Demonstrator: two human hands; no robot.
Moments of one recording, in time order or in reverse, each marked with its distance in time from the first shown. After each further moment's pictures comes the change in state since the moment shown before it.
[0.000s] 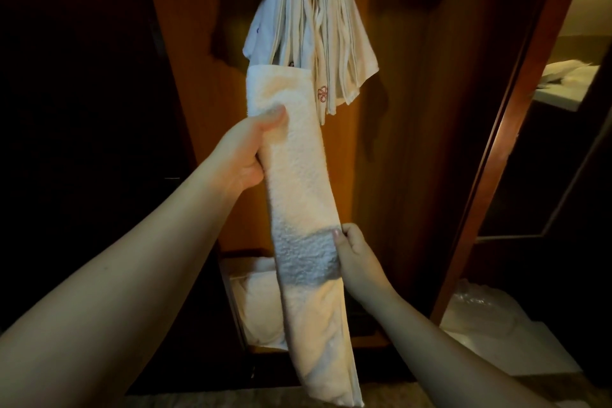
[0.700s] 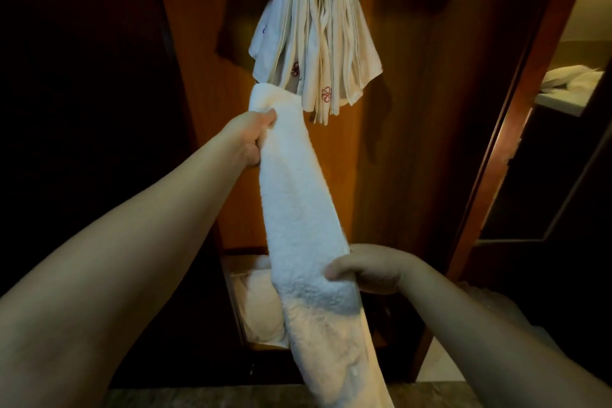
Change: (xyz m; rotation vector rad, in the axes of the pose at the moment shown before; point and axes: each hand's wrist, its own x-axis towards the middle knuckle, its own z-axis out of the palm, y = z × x) left_hand 0.034 0.014 -0.002 0.195 0.433 -0.217; right_hand 0.002 -0.041 -0.034 0.219 -0.820 0.397
